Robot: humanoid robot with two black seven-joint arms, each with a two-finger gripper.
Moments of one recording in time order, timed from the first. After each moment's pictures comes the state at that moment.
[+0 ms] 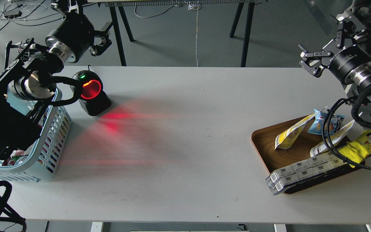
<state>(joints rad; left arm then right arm) -0.76 0.40 -1.00 -1.08 0.22 -0.09 0.00 0.70 -0.65 0.81 1.07 0.21 0.21 0.06</state>
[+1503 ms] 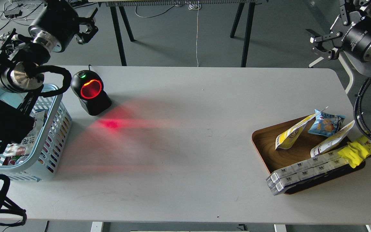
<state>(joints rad) -0.77 0.41 -1.09 -1.04 0.22 -0.11 0.00 1.11 -0.95 0.29 1.25 0.16 0.18 0.03</state>
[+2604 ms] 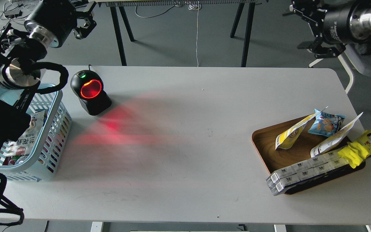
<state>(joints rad) -0.78 0.43 -1.09 -1.06 0.22 -0.11 0.00 2.03 -0.79 -0.64 1.43 0.23 0.14 -0.36</state>
